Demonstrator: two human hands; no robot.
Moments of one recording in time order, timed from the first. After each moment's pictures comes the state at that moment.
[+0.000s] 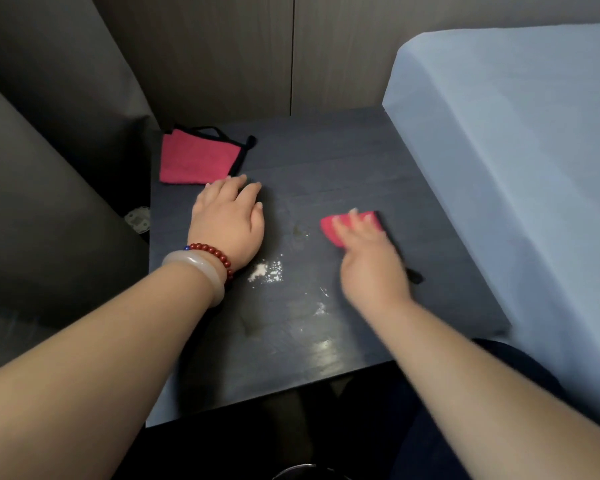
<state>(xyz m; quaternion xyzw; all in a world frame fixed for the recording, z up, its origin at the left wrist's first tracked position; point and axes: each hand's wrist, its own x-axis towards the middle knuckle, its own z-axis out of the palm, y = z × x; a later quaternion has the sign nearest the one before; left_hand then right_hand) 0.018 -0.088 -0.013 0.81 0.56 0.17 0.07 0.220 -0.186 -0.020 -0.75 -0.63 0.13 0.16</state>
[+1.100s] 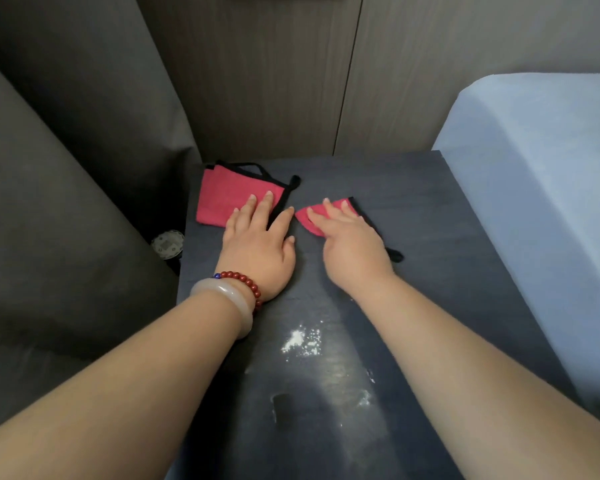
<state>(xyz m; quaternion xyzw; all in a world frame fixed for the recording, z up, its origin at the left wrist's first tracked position) 0.013 -0.039 -0.026 0.80 0.59 0.10 0.07 0.175 -0.050 -0.023 -0.66 -0.72 0.16 0.14</state>
